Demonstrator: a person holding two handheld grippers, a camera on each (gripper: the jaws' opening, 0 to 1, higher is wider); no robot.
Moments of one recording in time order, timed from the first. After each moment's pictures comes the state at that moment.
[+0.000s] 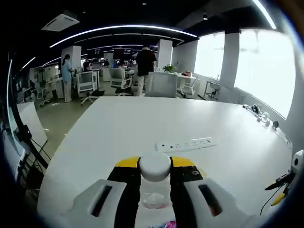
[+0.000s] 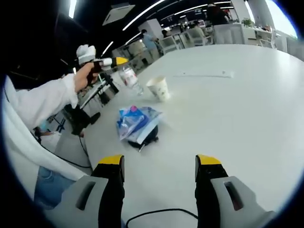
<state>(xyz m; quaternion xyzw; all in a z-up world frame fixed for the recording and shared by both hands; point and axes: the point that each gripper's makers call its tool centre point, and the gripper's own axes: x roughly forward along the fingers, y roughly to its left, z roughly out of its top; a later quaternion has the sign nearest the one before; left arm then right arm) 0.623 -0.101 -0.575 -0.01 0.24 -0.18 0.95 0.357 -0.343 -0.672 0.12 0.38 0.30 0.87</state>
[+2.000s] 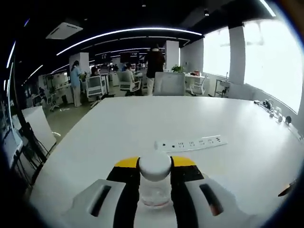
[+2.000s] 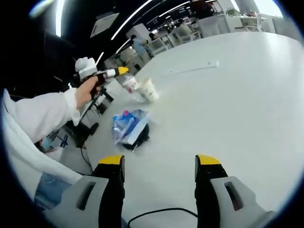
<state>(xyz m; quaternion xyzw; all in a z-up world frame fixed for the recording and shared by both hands) 0.627 -0.134 -0.615 0.02 0.22 -0.12 0.97 0.358 -0.364 -0.686 0.19 0.39 0.27 0.86</state>
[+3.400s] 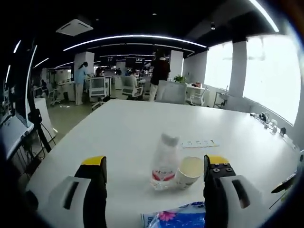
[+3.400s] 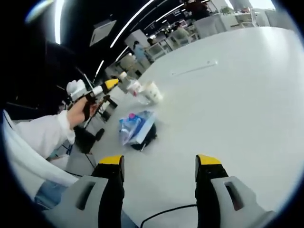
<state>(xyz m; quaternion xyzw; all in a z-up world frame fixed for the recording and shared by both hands) 0.560 -0.081 -0.601 -0.03 0.19 -0.12 0.97 0.336 -0.357 -0.681 0.24 0.37 0.26 0.86</state>
